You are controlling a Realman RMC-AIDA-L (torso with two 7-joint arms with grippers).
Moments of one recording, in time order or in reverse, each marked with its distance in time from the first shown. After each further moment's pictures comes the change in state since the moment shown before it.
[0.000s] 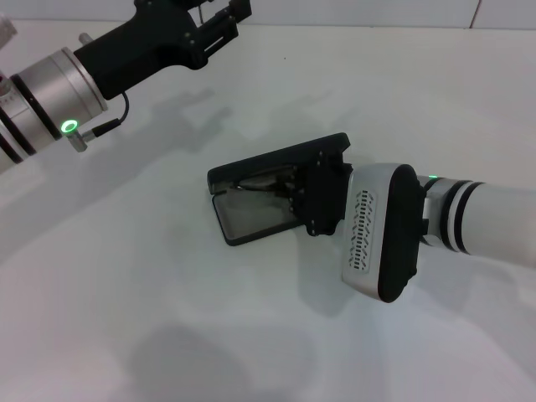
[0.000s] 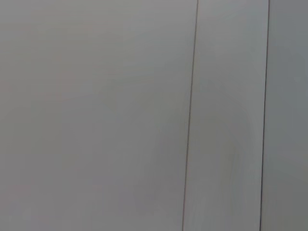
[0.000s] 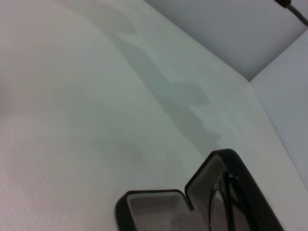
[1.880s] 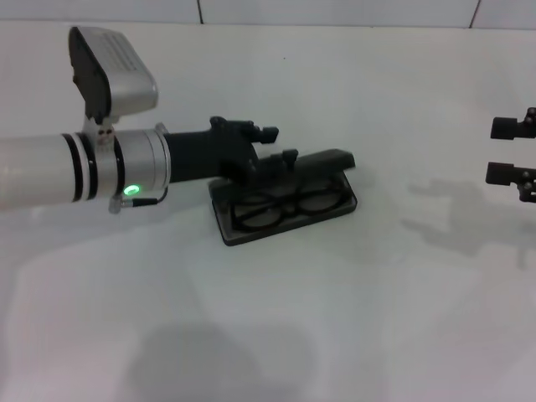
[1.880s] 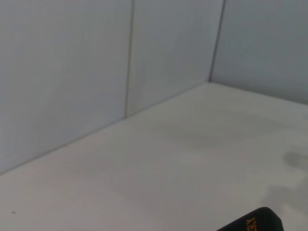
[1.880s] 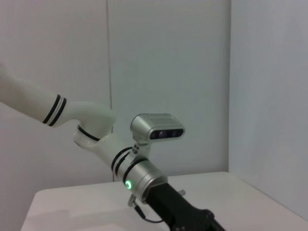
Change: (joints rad) left arm -0.049 -0.007 0.257 0.003 0.341 -0.254 -0.212; right arm 0.013 -0.142 1.351 0.380 -0.100 -1.494 0.023
